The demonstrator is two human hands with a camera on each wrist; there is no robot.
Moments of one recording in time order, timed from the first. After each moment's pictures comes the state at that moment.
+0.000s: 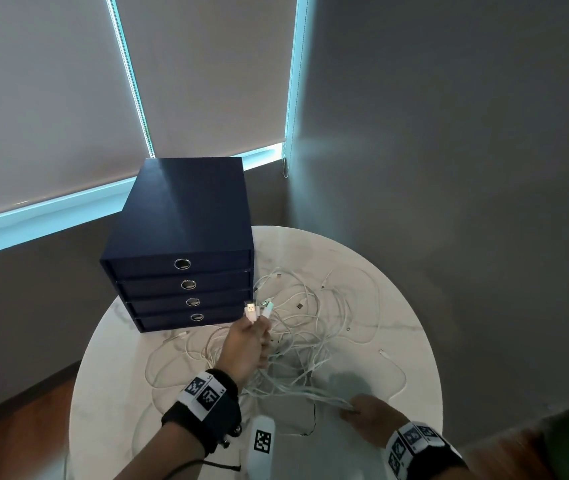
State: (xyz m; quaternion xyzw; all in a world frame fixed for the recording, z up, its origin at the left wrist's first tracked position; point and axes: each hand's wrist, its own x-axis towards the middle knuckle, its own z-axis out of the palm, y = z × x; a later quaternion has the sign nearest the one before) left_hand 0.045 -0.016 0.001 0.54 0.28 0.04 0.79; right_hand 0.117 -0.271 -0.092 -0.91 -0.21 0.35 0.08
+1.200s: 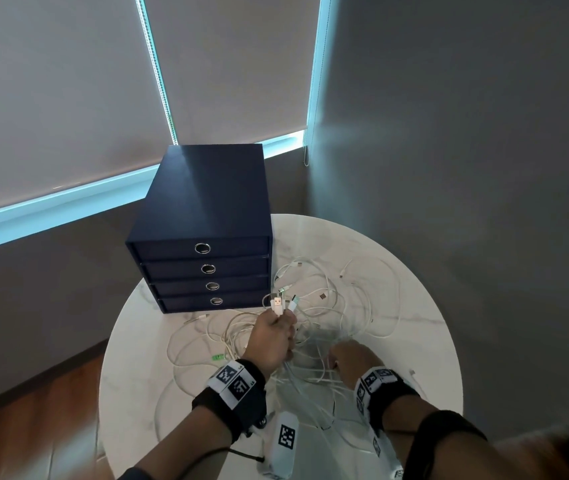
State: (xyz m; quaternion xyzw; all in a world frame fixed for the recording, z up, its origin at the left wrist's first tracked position) left_hand 0.045 -0.035 -0.008 0.59 0.29 0.05 0.75; right_hand 0.141 -0.194 -0.070 -0.92 -0.33 0.21 0.03
